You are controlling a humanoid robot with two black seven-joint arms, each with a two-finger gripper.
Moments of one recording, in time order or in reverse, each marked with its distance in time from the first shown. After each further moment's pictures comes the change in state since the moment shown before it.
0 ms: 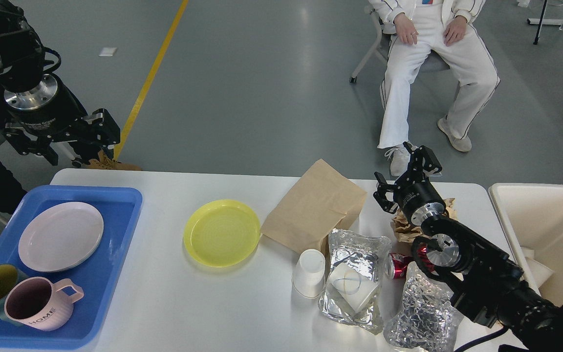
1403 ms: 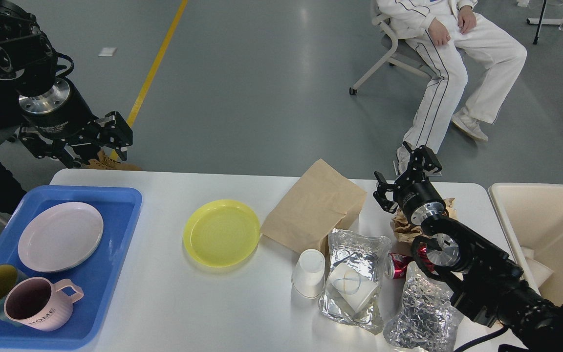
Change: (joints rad) left arm 0.002 -0.001 -0.041 0.011 0.000 0.000 -0.003; right arm 0.002 0.000 -0.001 0.001 0.001 0.000 0.000
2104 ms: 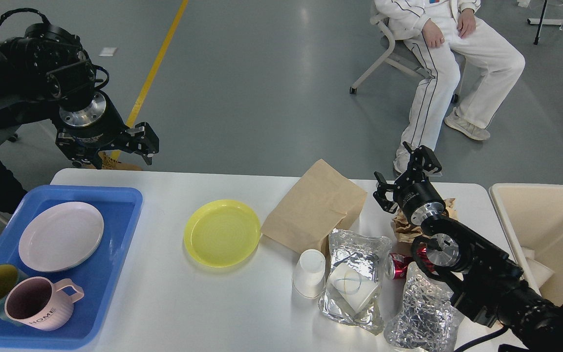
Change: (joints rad) left arm 0.113 -0.088 -0.044 0.073 0.010 0.091 0.007; right arm 0.000 0.000 -0.001 -0.001 0.000 0.000 0.000
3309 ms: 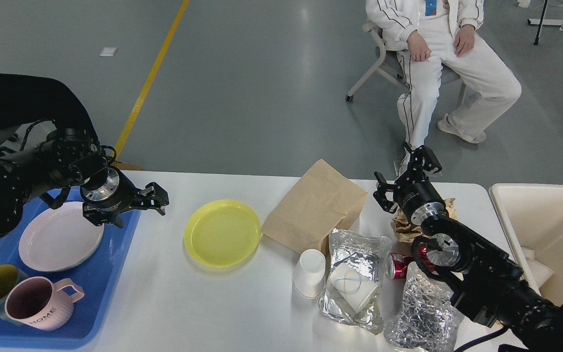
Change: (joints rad) left arm 0.442 0.011 -0.221 0.227 0.000 0.134 -0.003; right arm 0.000 0.000 0.000 0.000 0.000 0.000 0.000
